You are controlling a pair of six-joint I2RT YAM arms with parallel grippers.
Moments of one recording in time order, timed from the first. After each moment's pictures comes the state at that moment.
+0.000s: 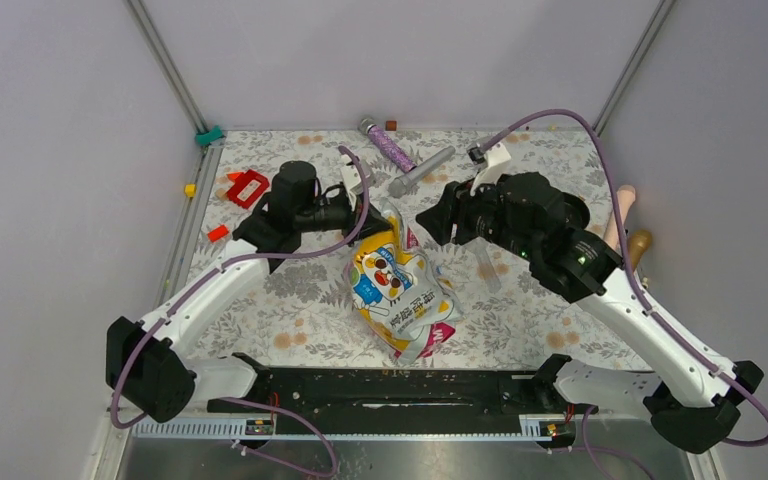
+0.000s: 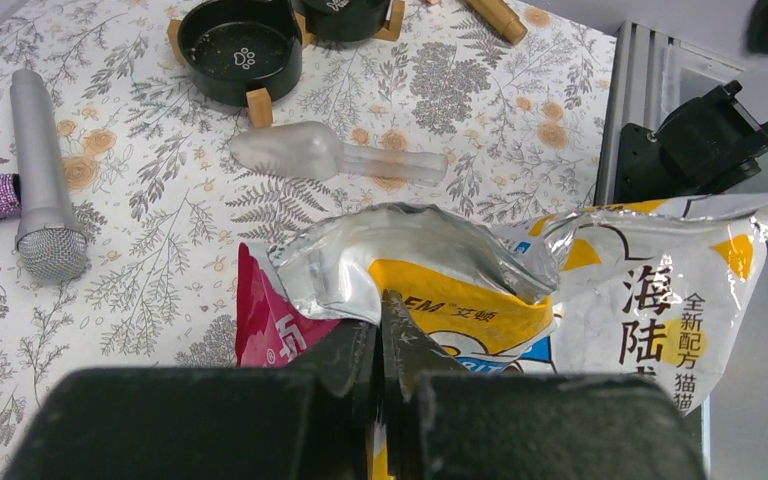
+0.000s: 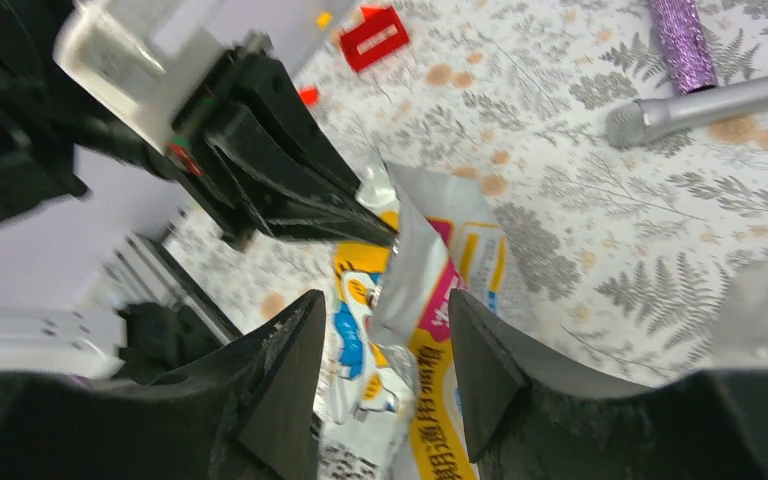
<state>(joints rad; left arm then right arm) -0.53 1.25 1.07 -0.14 0.75 0.07 0.78 1.06 1.27 -0.46 -0.02 0.43</state>
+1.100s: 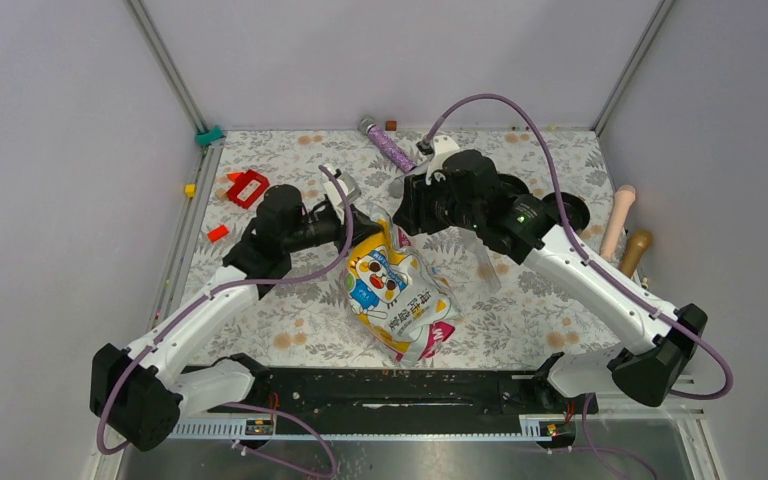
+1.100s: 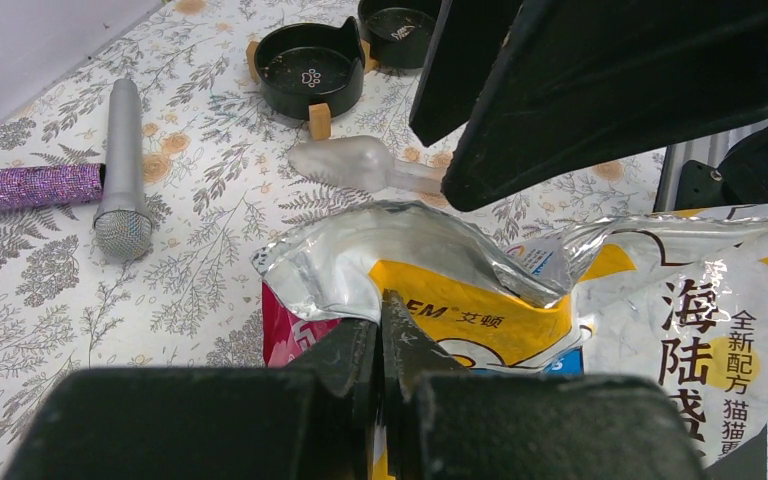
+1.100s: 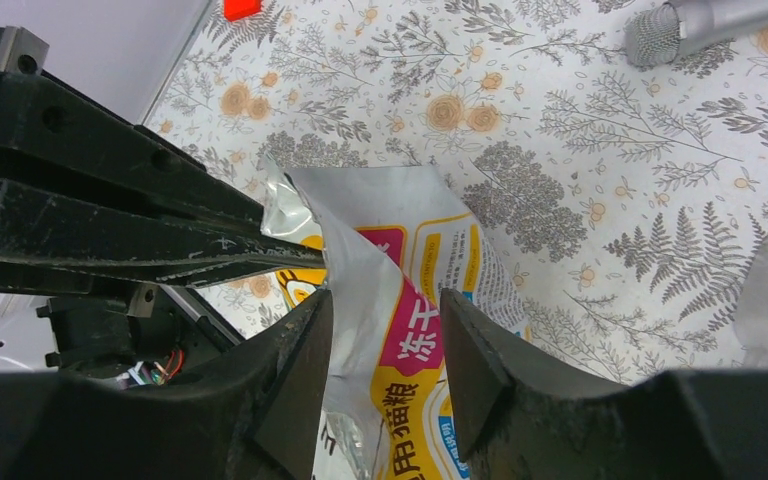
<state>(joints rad) -0.54 1.10 0.87 0.02 0.60 0.03 0.78 1.35 1.42 -0.59 -0.04 0.38</state>
